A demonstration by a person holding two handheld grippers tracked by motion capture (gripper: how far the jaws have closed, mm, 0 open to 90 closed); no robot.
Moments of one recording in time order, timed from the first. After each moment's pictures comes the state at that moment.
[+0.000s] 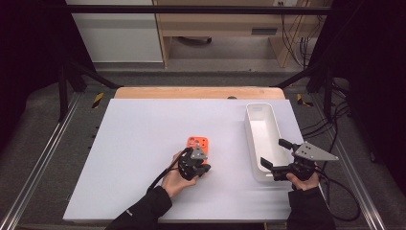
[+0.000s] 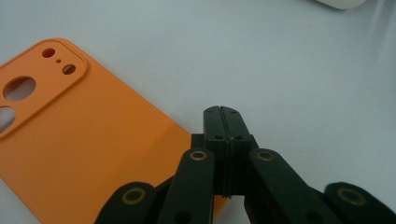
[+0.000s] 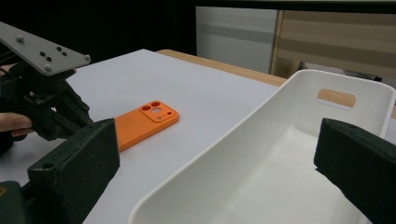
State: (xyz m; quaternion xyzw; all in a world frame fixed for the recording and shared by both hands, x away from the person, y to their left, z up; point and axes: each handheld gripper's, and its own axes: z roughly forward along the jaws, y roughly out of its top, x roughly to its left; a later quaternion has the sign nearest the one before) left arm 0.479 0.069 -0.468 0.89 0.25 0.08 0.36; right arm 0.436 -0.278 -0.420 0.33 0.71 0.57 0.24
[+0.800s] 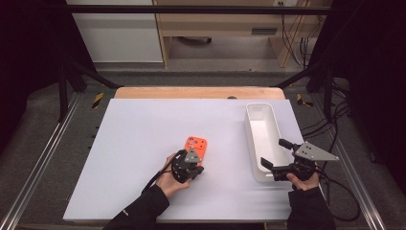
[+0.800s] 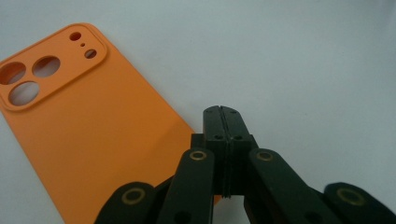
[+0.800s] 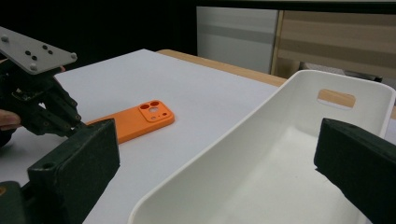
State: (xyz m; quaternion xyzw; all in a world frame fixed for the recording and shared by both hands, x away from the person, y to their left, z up) left arm 0.470 0.089 -0.465 0.90 0.25 0.10 0.34; right arm 0.436 -0.278 -0.420 0.33 0.71 0.57 0.24
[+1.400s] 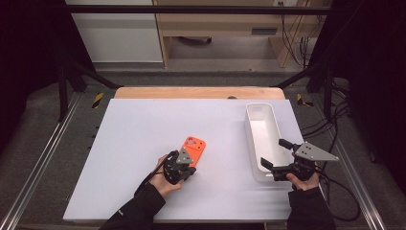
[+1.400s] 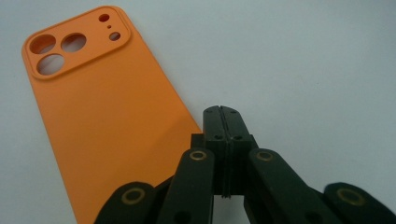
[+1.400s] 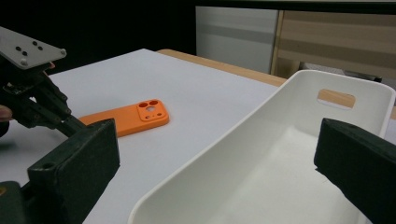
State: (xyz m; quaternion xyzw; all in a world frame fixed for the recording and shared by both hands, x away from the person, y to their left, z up) left arm 0.464 0.111 -0.463 0.90 0.26 0.11 0.33; right arm 0.435 -0.278 -0.420 0.33 0.71 0.57 0.24
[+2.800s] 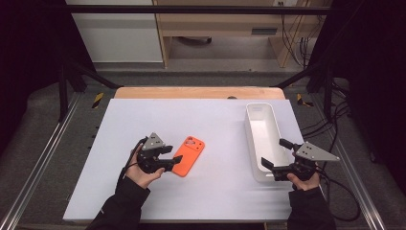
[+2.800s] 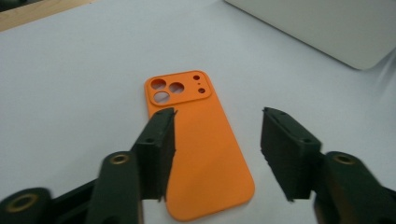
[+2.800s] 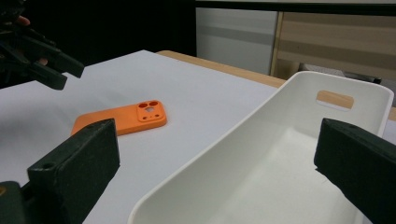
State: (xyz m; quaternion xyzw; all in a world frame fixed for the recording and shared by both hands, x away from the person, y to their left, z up) left arm 0.469 0.172 -0.412 0.82 0.34 0.15 0.43; right arm 0.435 -0.279 -0.419 0.33 0.71 0.57 0.24
